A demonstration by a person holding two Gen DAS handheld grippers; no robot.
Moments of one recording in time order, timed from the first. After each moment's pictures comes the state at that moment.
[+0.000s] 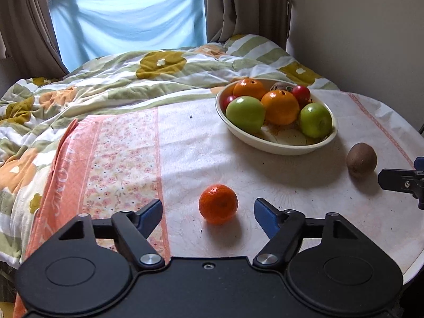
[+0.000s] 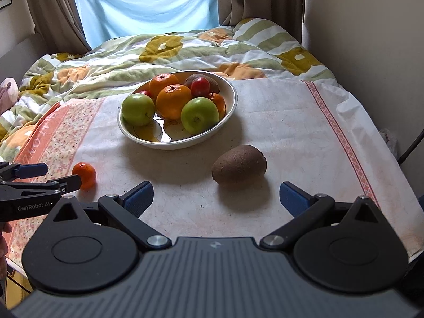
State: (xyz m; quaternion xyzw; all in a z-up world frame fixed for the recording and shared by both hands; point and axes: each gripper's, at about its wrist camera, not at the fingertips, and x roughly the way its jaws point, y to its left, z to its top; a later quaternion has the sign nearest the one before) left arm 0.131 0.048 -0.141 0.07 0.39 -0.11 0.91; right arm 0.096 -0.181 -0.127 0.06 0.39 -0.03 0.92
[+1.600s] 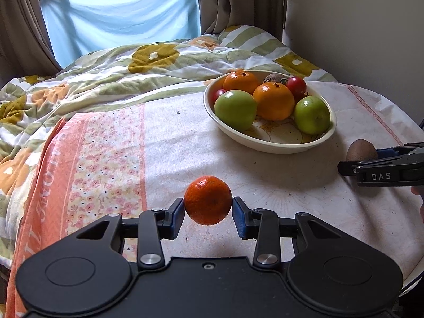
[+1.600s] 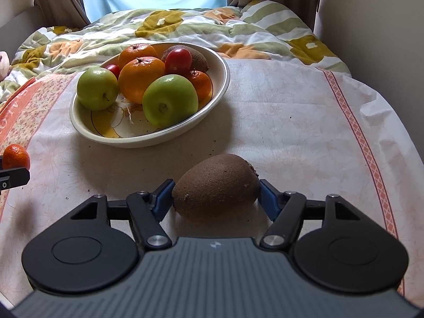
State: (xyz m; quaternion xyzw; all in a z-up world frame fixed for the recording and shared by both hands) left arm 0.143 0.031 -0.145 0.08 0.40 -0.12 0.90; right arm 0.170 -0.207 -0.184 0.02 0.43 -0.01 0.90
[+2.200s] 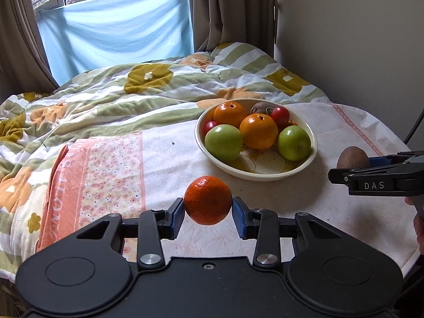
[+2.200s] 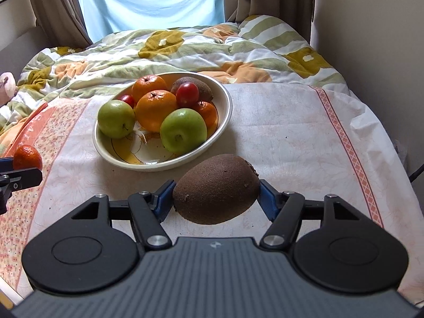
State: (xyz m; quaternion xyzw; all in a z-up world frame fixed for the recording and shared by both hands) left arm 0.135 0.024 -0.103 0.09 0.37 -0.14 0.91; right arm 0.150 -0.203 -0.141 0.04 0.39 -0.01 0.92
